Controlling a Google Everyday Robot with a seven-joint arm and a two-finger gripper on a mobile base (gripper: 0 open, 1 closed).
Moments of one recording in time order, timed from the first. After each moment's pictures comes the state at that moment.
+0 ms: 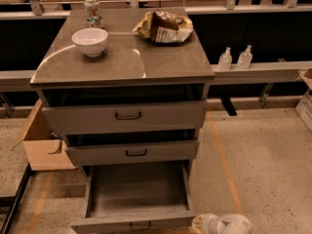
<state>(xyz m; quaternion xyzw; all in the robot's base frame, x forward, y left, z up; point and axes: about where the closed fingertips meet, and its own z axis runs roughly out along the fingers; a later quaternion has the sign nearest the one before) 0.447 -0.193 0.201 -0.59 0.76 0.02 0.28</state>
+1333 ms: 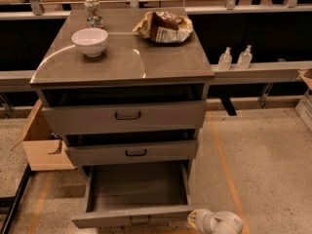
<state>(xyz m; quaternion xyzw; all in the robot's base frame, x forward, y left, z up) 0.487 -0.182 0.167 -0.61 0.73 -0.02 0.30</state>
